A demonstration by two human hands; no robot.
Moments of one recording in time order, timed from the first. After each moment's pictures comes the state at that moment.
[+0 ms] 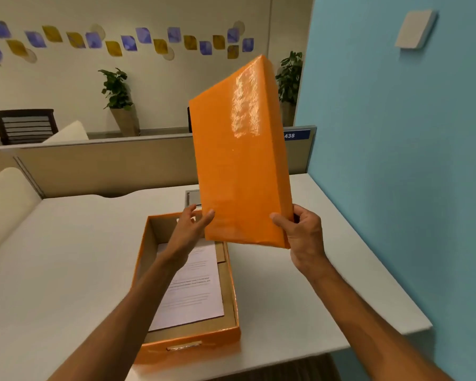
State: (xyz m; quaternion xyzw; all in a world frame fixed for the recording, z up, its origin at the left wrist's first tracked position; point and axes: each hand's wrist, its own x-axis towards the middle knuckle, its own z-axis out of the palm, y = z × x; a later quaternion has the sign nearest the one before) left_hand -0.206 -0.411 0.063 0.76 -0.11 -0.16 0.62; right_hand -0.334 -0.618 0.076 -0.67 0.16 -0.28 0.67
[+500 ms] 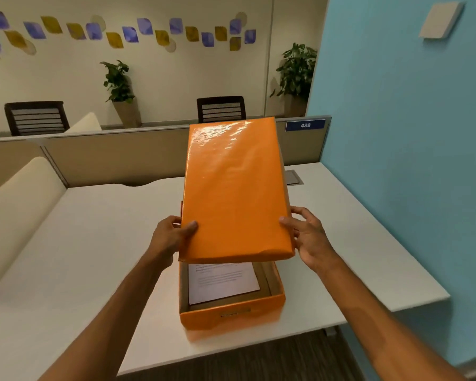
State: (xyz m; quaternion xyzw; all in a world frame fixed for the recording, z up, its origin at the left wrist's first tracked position) left_hand -0.197 -0.258 0.051 0.80 -0.02 -0.17 0.57; right_hand -0.334 -0.528 0.047 -0.60 0.22 -0.14 0.76
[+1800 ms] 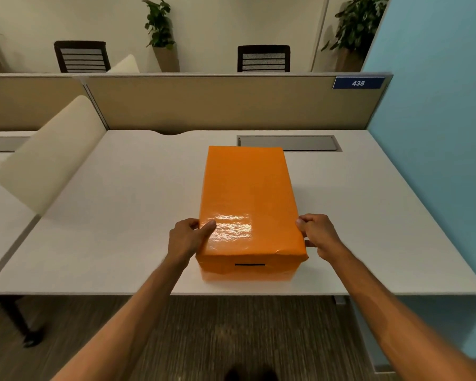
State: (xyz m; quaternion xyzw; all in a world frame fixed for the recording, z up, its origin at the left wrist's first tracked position) left_hand -0.275 -0.230 -0.025 0.87 0.07 -0.12 0.48; right_hand -0.335 -0.526 -0.040 -0.77 0.30 0.01 0.57
